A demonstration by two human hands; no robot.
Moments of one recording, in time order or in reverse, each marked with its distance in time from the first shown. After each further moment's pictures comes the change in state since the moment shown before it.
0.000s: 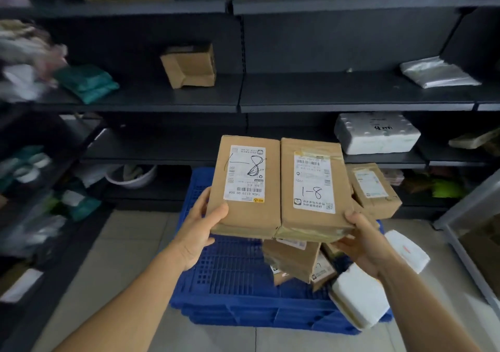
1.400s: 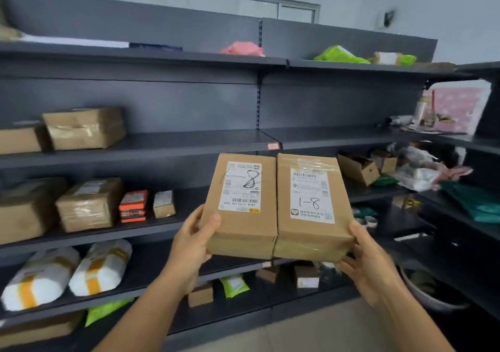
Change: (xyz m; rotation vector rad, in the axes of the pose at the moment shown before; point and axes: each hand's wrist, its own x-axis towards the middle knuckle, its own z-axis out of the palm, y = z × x) left_hand -0.582 -0.062 -0.407 -0.374 1.375 0.510; right_hand -0.367 0.212 0.562 -0.389 -1.110 -0.030
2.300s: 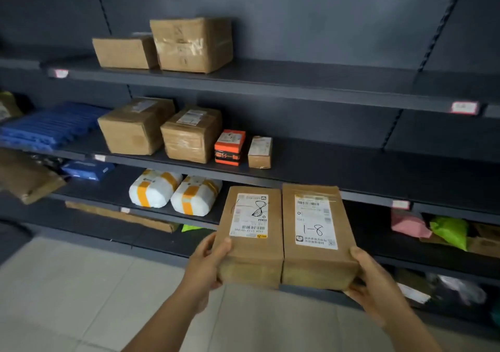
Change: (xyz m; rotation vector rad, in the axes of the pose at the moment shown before) left_hand 0.088 -0.135 -0.167 0.006 0.503 -0.397; right_hand 0.170 0.191 0.175 -0.282 -0.295 0.521
